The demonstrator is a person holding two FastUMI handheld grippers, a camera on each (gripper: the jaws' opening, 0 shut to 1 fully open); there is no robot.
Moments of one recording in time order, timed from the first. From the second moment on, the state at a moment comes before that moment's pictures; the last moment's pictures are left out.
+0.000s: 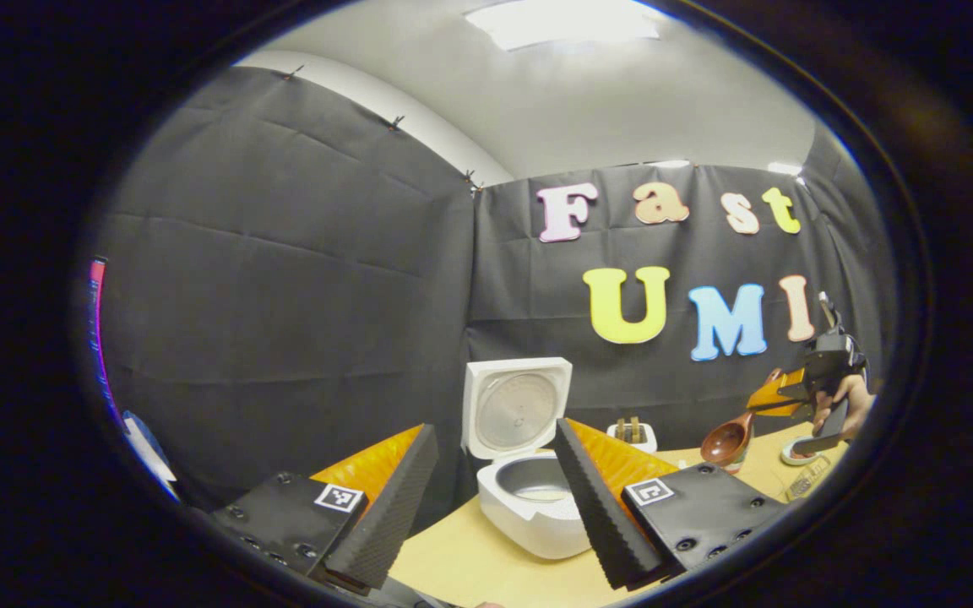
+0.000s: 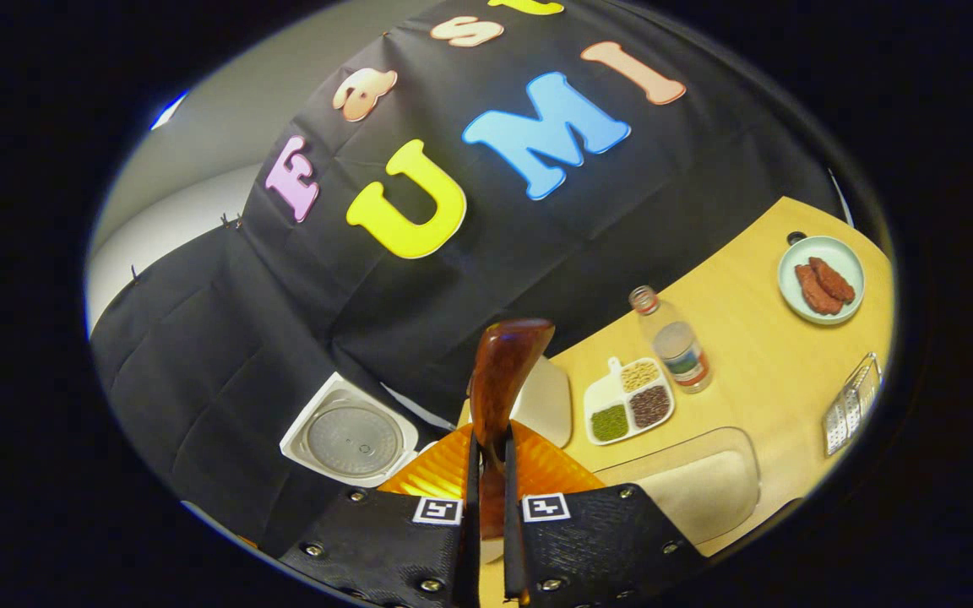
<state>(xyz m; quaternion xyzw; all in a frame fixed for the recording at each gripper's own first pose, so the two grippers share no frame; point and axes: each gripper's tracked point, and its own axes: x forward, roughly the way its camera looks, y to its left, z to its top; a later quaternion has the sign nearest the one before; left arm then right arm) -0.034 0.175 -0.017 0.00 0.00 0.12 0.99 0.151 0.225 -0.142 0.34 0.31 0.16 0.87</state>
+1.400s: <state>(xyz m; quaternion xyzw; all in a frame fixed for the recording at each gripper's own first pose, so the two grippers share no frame) 0.002 0.010 0.016 0.03 -0.01 0.01 1.00 0.114 -0.073 -0.260 0.22 0.31 -0.05 0.92</state>
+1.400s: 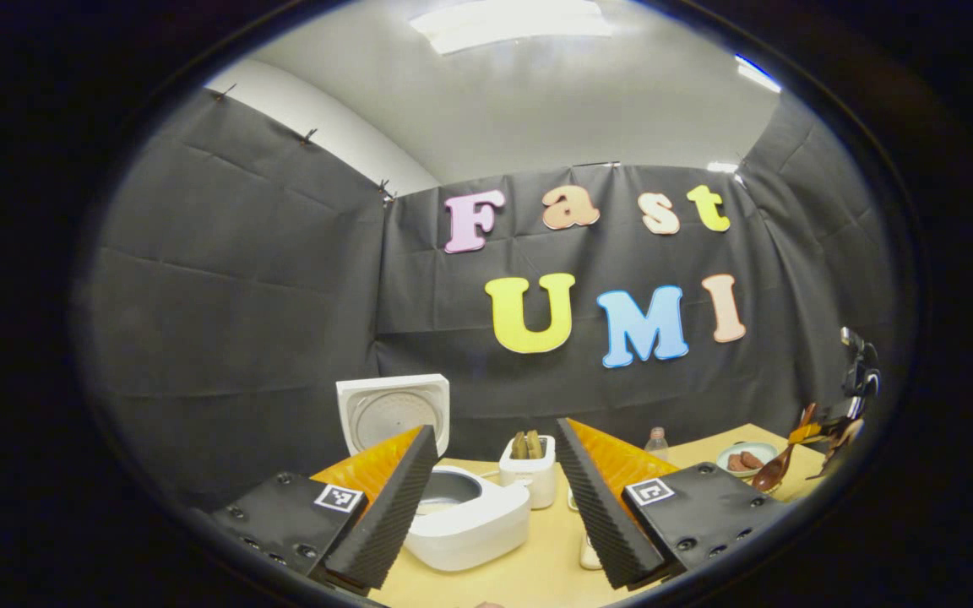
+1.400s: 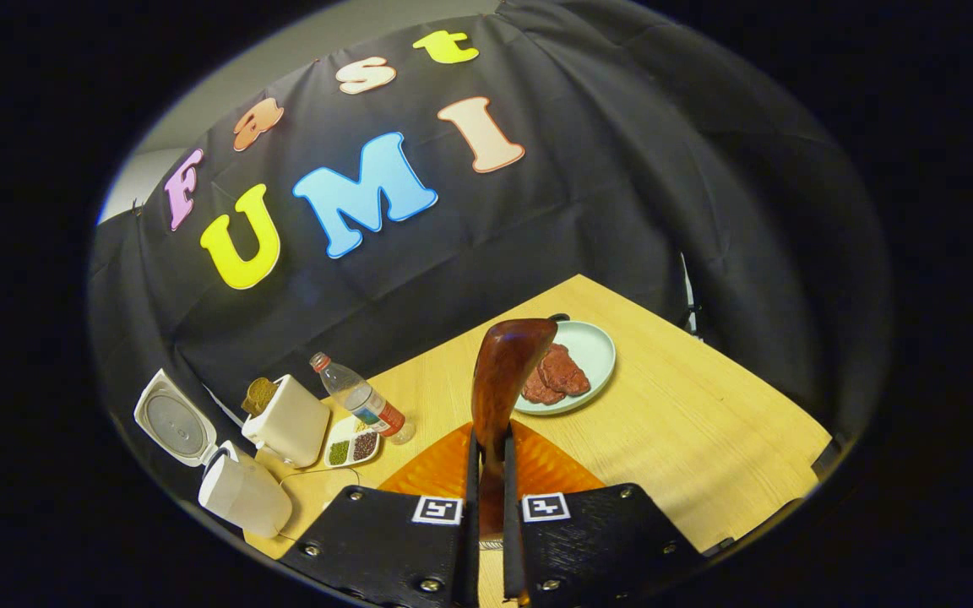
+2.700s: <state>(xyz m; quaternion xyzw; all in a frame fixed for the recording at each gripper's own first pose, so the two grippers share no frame) 0.102 0.074 -0.011 0.01 0.03 0.06 1.00 0.062 -0.105 -0.100 0.00 0.15 -0.06 0.99</state>
